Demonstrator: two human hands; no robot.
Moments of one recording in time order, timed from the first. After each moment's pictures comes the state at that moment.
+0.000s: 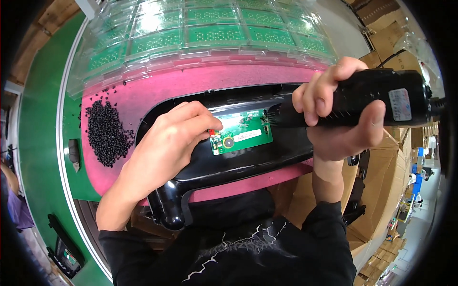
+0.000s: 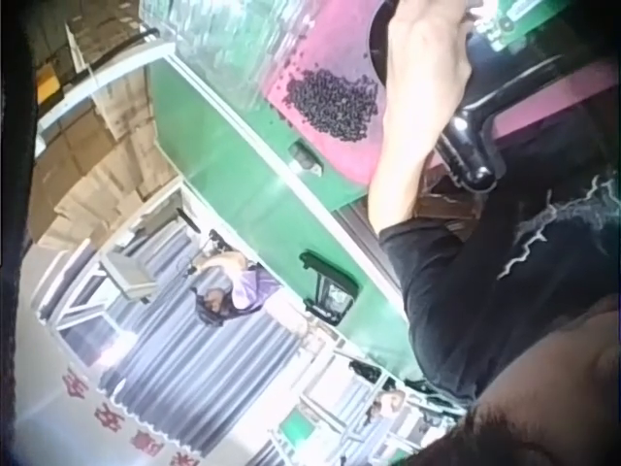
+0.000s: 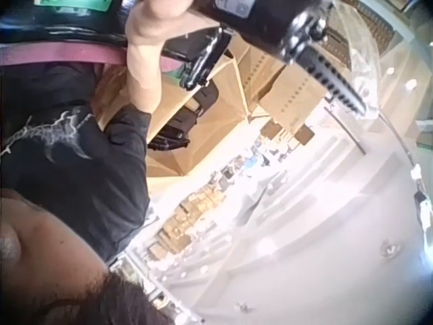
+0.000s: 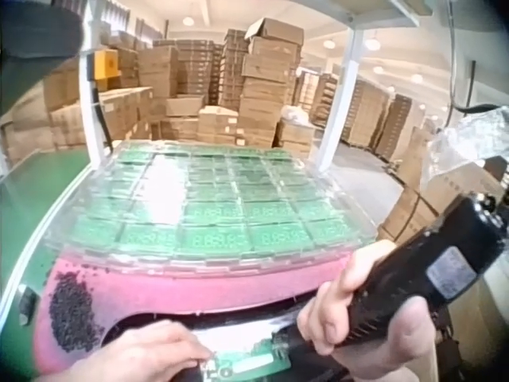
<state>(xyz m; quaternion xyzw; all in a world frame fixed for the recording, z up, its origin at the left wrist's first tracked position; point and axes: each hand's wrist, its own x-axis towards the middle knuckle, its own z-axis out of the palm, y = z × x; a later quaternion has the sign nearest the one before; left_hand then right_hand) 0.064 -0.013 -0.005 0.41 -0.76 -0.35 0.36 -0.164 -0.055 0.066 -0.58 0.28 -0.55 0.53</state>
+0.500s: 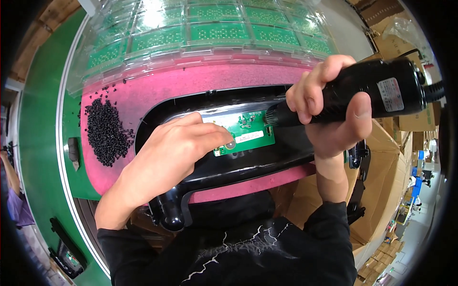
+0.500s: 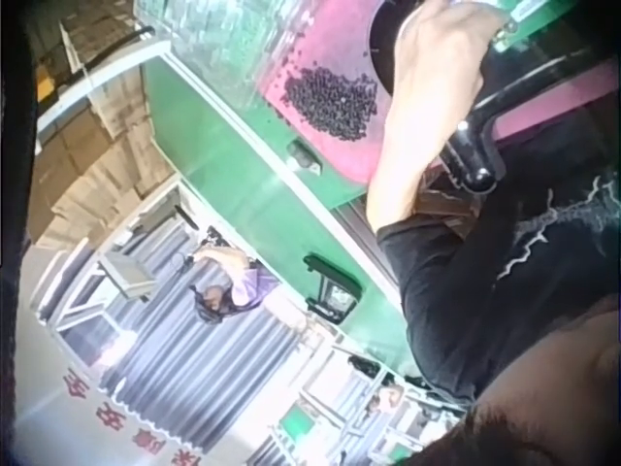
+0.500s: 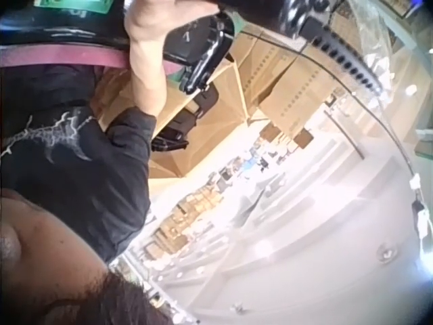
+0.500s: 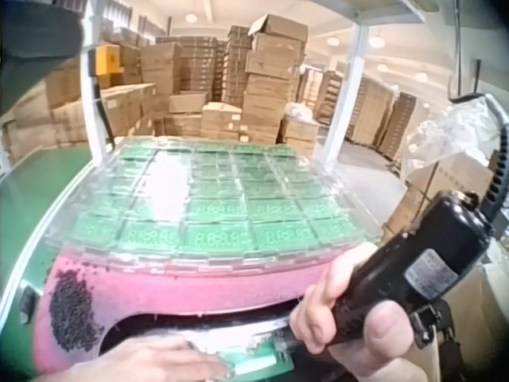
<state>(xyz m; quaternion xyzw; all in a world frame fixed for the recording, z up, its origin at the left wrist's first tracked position) 0.061 -0.013 -0.007 0.36 -0.83 -0.30 0.30 -0.159 -0.066 0.054 -0.60 0.30 -0.55 0.50</state>
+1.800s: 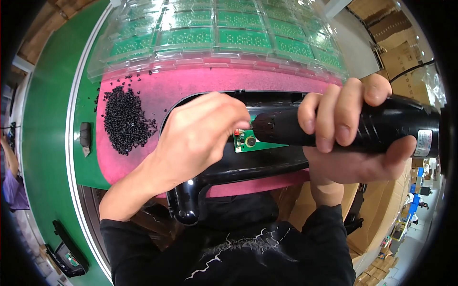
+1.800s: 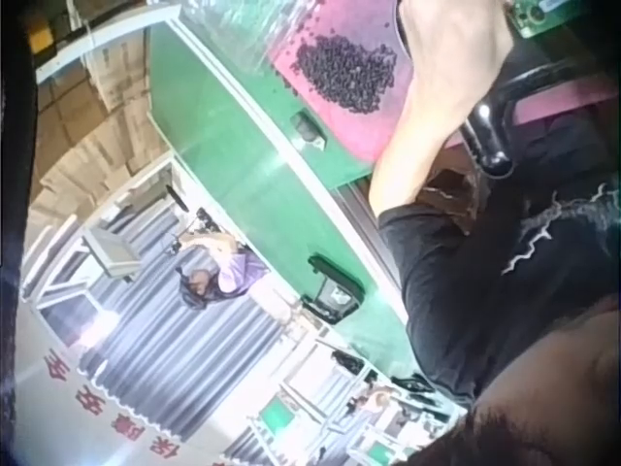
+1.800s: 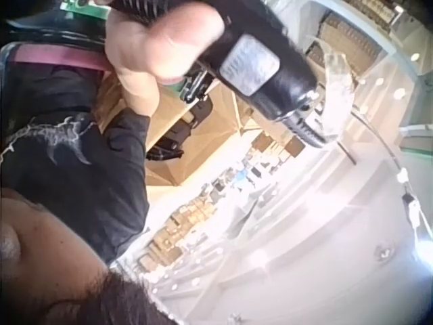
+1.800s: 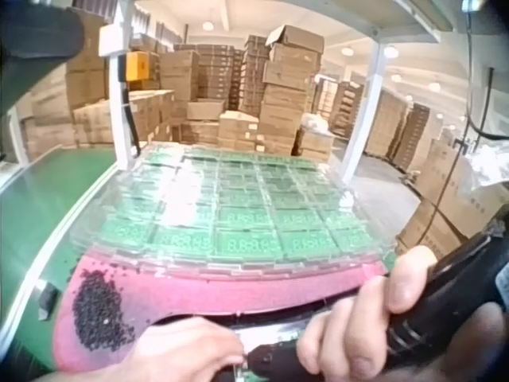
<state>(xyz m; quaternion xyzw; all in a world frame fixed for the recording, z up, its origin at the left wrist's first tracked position) 0.056 -0.015 -0.008 0.37 -0.74 -0.19 0.52 -0.129 -0.055 0.070 -0.60 0.07 -0.54 0.59</state>
